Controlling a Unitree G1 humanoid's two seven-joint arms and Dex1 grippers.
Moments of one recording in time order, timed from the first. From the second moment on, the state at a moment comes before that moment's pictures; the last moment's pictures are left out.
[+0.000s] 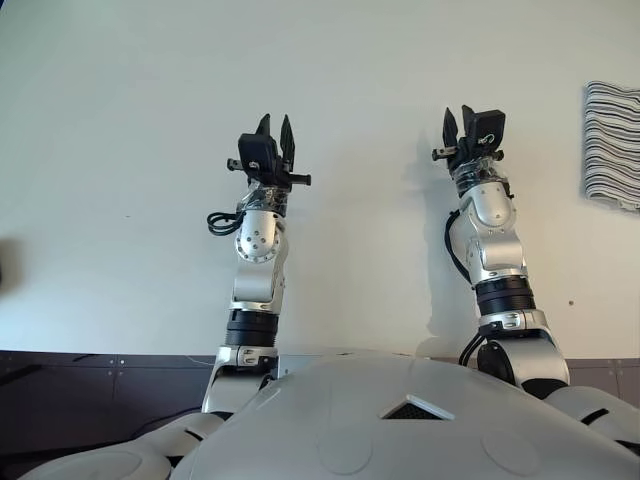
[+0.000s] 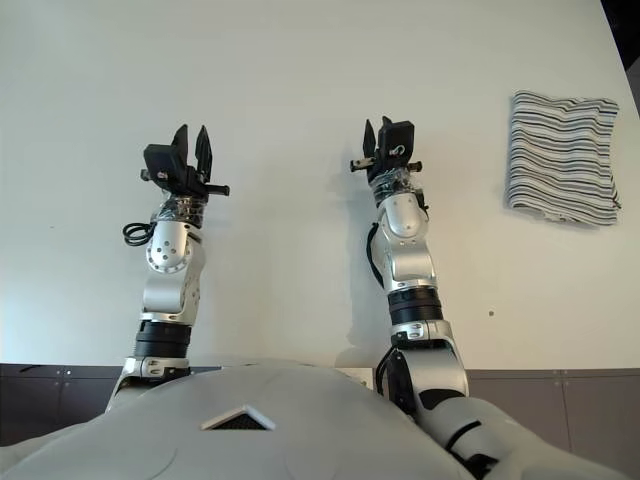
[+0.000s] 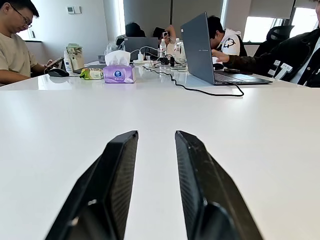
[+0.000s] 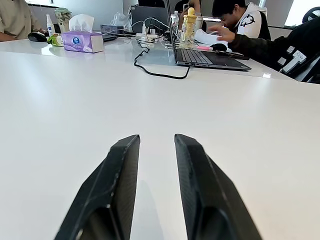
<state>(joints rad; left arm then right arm) 0.01 -0.01 -0.05 0.13 0.02 -0.18 -0.01 -0.20 -0.08 0.03 0.37 0.02 -0.11 0.07</state>
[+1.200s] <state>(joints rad) -0.17 -0.01 -0.04 0.32 0.05 -0.22 0.02 -0.32 -0.05 -0.10 0.54 0.06 -0.07 -0.01</state>
